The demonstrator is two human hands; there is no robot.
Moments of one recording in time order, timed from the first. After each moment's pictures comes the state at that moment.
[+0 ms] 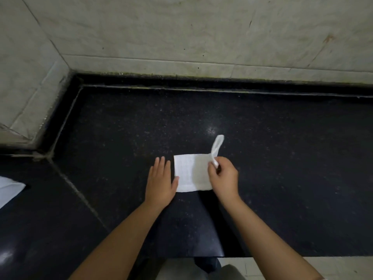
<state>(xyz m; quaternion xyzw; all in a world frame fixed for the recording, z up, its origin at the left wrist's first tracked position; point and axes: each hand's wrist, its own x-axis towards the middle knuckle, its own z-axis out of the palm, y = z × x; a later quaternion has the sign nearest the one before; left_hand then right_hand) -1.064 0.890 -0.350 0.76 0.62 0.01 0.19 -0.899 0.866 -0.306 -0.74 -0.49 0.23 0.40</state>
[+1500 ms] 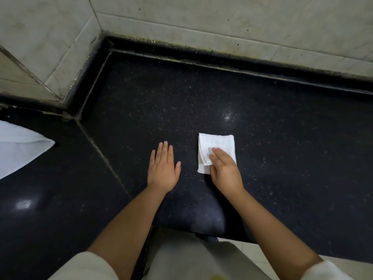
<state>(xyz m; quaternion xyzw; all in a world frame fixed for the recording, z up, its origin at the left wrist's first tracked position) -1.111 0.871 -0.365 0.72 0.68 -0.04 0.16 -0.931 0.859 -0.358 -0.64 -0.73 0.13 0.17</state>
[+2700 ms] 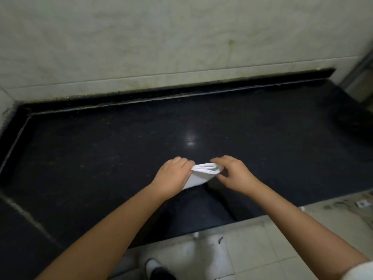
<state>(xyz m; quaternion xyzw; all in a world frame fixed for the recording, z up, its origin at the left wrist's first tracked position) -0.904 0.832 -0.270 0.95 0.30 0.08 0.07 -0.711 0.755 -0.267 -0.67 -0.67 0.19 0.24</state>
